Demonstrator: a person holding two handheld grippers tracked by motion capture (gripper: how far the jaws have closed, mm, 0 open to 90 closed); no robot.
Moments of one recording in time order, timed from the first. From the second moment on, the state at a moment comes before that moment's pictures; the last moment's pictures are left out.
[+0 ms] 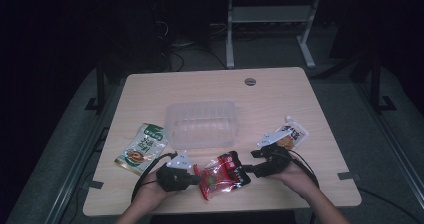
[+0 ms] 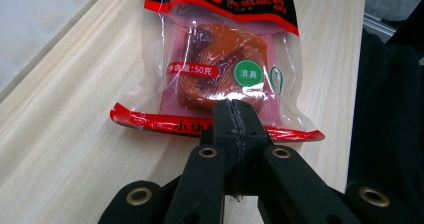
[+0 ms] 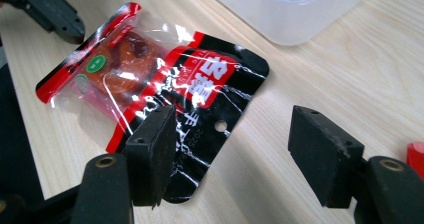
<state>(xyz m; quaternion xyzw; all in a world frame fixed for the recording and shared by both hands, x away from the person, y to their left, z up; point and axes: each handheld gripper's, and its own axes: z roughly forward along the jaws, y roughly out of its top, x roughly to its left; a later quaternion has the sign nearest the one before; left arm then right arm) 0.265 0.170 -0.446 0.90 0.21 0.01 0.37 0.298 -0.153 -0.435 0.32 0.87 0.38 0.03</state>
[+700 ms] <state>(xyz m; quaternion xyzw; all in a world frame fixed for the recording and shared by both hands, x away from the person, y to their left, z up) 0.266 0.167 -0.449 0.91 0.22 0.02 0.35 0.302 -0.154 -0.439 0.31 0.87 0.39 0.03</state>
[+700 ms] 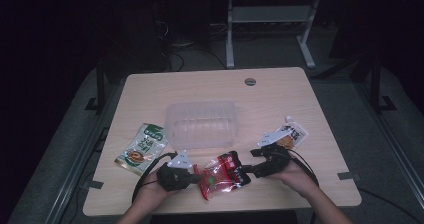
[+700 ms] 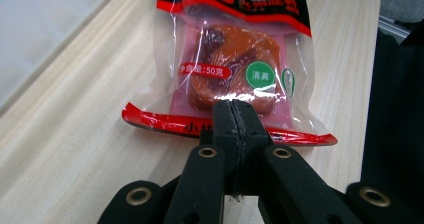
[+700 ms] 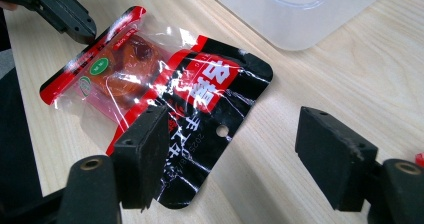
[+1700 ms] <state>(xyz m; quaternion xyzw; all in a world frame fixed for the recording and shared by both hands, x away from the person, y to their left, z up) 0.270 0.168 -0.457 0.91 0.23 0.00 0.33 0.310 -0.128 -0.450 0.30 0.85 0.42 -0.05</state>
